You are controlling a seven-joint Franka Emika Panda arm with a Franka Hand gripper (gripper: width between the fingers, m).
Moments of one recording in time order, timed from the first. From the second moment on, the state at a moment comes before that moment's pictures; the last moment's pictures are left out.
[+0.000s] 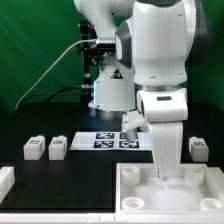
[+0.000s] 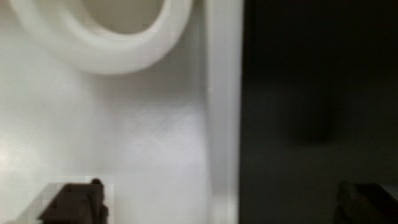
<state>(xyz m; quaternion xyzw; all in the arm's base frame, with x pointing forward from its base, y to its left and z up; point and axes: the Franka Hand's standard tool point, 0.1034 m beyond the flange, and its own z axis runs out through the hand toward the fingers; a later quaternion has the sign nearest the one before) 0.496 0.068 0.016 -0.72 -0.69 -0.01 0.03</state>
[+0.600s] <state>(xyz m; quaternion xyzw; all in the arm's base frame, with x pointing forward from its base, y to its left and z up) 0.474 0.104 0.049 -0.89 -0.46 -0.01 0.03</state>
